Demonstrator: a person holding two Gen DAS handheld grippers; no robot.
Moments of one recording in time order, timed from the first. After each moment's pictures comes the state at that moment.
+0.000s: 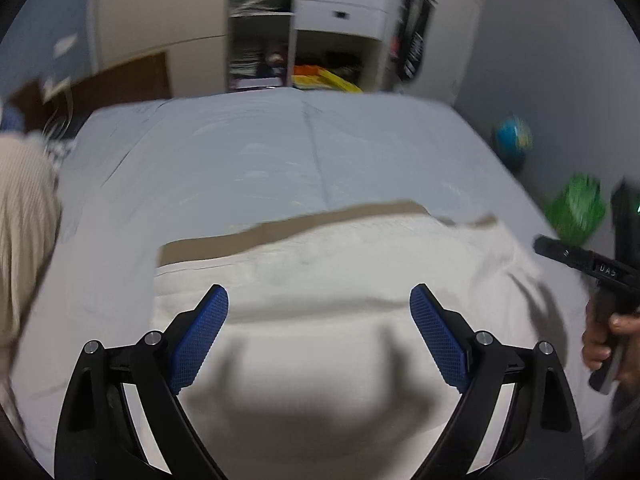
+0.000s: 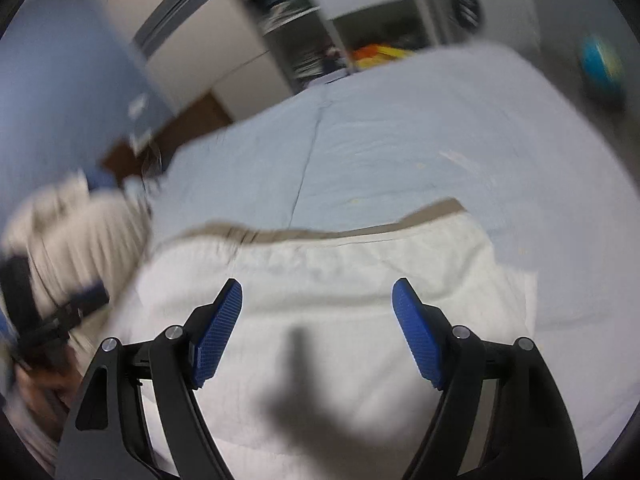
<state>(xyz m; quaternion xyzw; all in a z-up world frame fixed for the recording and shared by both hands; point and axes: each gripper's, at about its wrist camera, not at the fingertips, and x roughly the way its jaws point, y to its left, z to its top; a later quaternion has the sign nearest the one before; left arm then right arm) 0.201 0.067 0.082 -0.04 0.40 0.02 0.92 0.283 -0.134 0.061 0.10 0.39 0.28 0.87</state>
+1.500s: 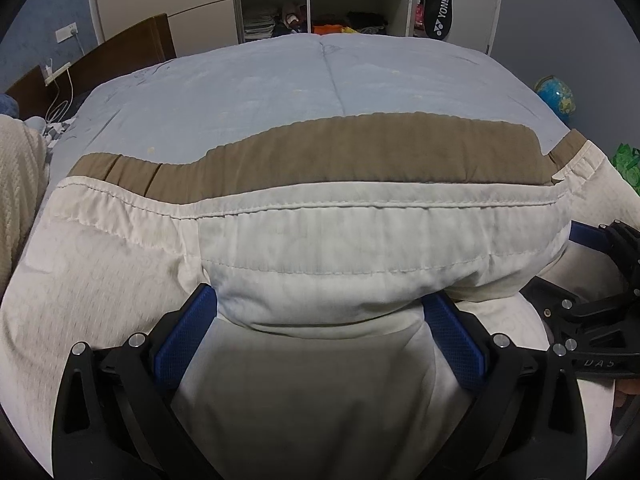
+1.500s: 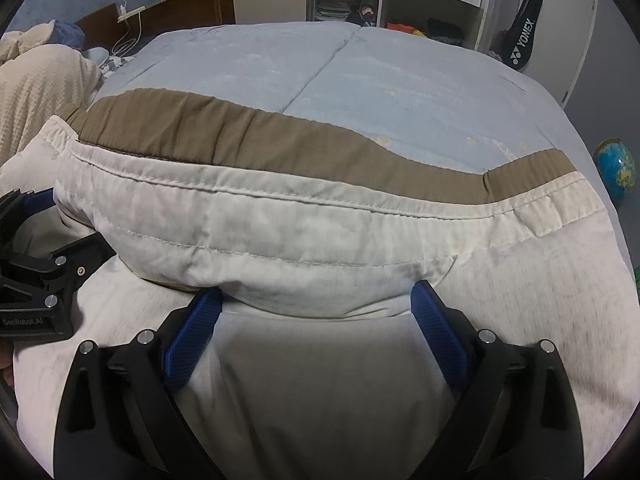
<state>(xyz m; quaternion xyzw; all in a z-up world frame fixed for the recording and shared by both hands) 0.260 0.064 -0.048 -0.02 0.44 0.07 0.89 0.319 -0.015 -0.052 -0.11 0.41 0.23 0.87</state>
